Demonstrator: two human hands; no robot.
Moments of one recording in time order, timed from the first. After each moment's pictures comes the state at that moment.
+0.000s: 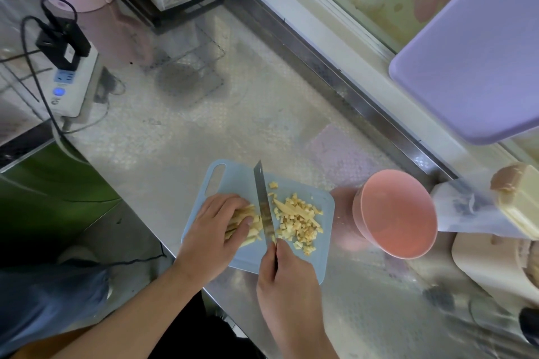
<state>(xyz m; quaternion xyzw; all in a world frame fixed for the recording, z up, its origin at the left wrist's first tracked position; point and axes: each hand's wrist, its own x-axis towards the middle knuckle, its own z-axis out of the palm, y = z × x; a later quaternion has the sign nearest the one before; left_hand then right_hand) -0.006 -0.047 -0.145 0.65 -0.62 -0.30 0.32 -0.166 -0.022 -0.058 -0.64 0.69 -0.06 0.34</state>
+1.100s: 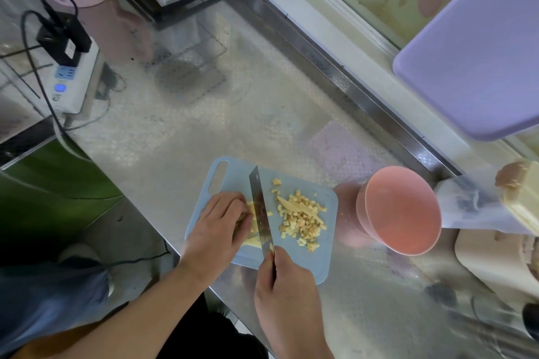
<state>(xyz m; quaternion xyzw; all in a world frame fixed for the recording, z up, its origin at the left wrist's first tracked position) -0.010 -0.047 -0.155 0.63 -0.68 -0.18 0.34 -0.157 -0.011 -0.052 -0.61 0.71 -0.03 0.35</state>
